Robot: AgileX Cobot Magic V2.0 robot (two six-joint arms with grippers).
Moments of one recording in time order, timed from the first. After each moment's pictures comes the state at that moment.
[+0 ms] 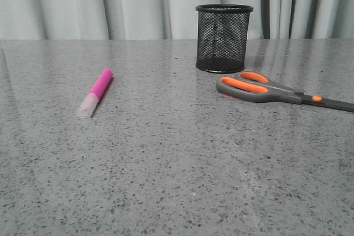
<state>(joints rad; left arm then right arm) -0.03 0.00 -0.08 -0.68 0.17 0.05 0.04 0.05 -0.11 0.47 0.23 -0.05</state>
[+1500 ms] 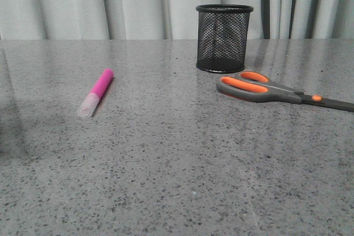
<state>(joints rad) -0.05 0.95 -0.68 -0.95 0.79 0.85 0.05 0.69 -0.65 0.30 0.66 -0.14</state>
